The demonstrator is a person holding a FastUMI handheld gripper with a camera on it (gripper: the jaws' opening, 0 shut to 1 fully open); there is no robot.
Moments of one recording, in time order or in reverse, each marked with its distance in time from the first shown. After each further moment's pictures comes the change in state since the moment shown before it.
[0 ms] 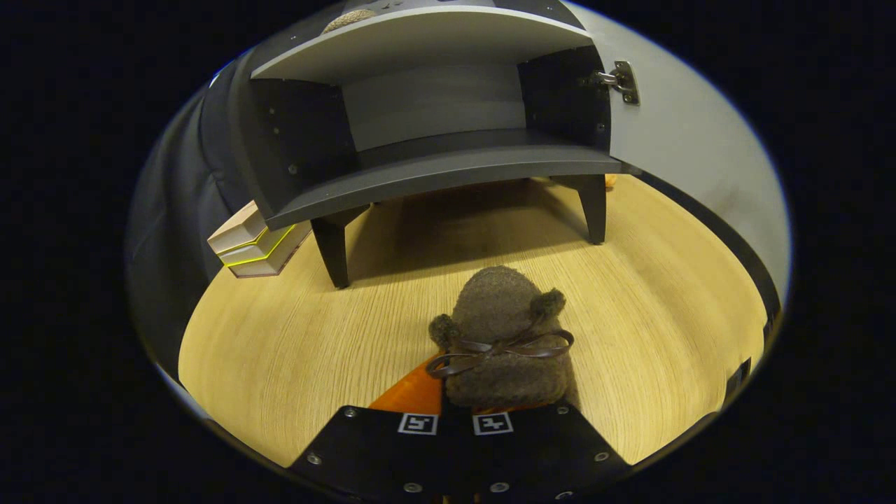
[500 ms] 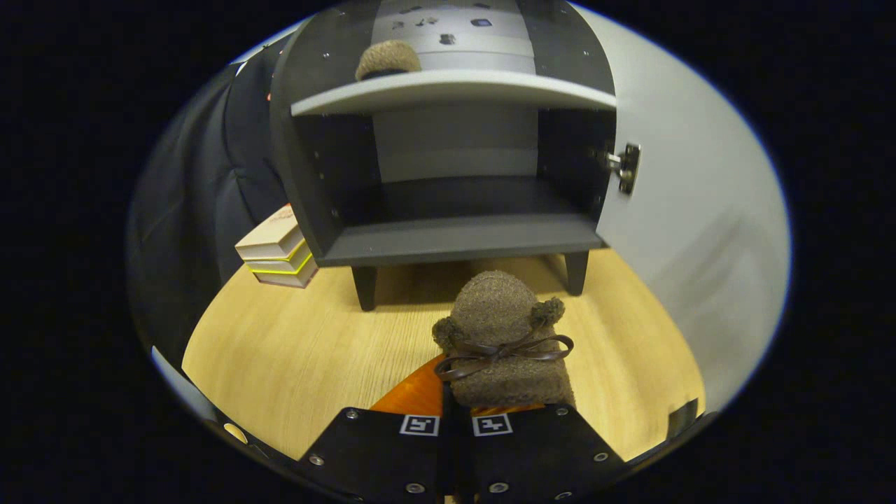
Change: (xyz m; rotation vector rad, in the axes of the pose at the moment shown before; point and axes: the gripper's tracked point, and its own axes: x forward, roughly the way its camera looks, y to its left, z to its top) arm -0.083 0.004 0.076 -0.109 -0.083 -0.004
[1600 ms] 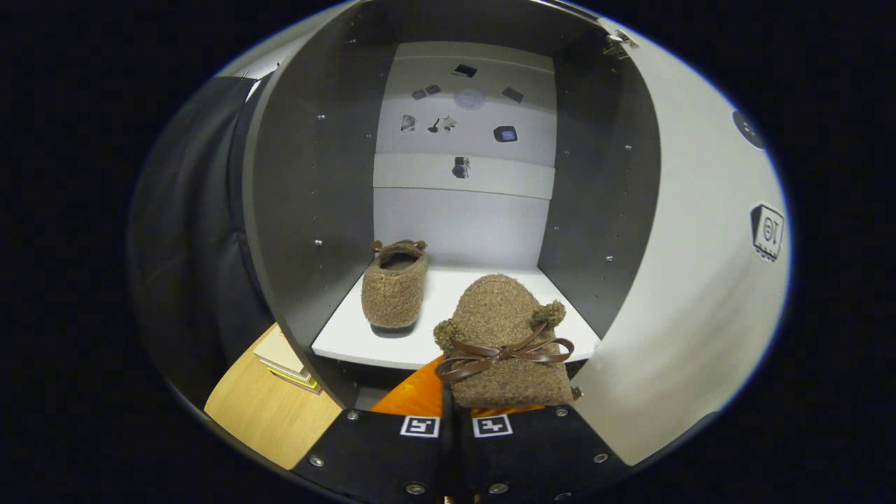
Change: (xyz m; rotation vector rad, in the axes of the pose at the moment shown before) arm -0.053 -0.009 0.272 -0.082 -0.241 -0.029
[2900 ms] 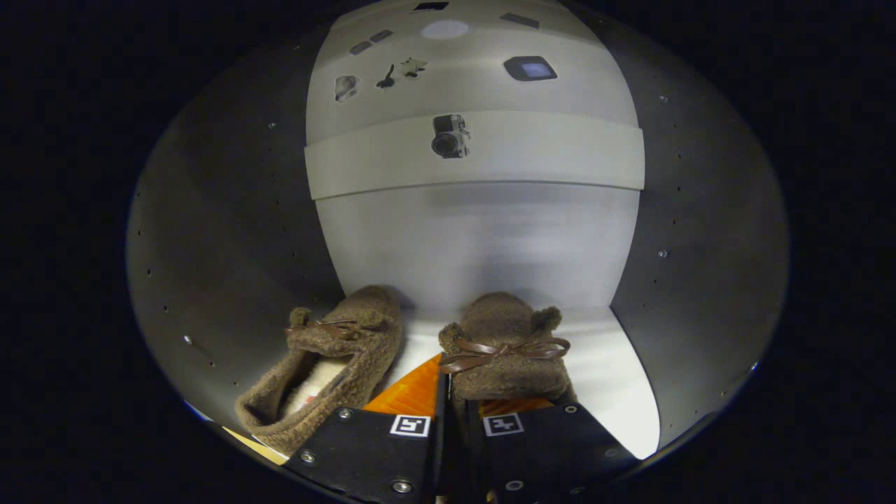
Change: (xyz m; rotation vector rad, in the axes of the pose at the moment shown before) arm 0.194 -0.007 0.062 0.078 0.065 0.211
